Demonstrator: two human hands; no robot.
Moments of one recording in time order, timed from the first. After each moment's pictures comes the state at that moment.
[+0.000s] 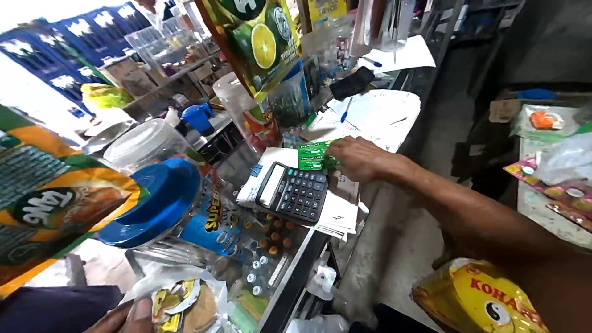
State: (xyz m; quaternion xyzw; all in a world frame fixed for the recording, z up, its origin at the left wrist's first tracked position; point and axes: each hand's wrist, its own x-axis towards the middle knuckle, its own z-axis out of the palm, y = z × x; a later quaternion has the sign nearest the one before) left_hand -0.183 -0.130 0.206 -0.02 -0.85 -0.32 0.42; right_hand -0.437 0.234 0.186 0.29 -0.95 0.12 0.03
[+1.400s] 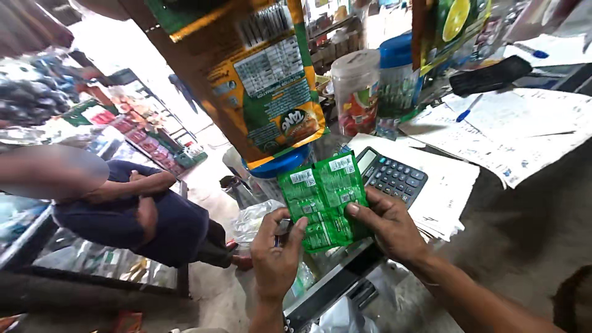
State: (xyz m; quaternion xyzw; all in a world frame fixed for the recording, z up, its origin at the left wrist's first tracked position) left_hand -0.201 -0.106 0.176 -0.06 -0.80 -0.42 0.42; right_hand -0.297 0.082 0.163 0.32 -0.51 0.79 -0.07
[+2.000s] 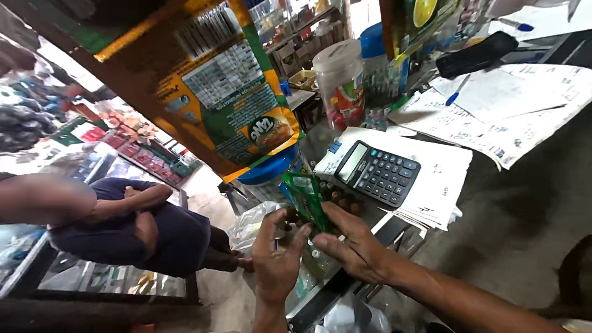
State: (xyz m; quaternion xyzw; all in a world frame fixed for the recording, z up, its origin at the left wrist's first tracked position) left_hand -0.211 -0.109 0.173 -0.12 -0.80 -0.42 0.40; right_hand -0.277 0.050 0.151 0.46 -0.59 0.66 0.07
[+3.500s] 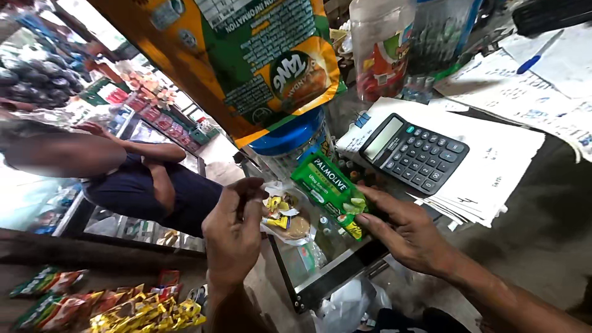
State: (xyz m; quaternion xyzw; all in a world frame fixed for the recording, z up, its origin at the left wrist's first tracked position) left_hand -0.175 -0.157 0.227 -0.03 -0.89 -0.28 0.37; right_hand -0.287 0.086 0.127 0.46 -0.62 0.64 0.03
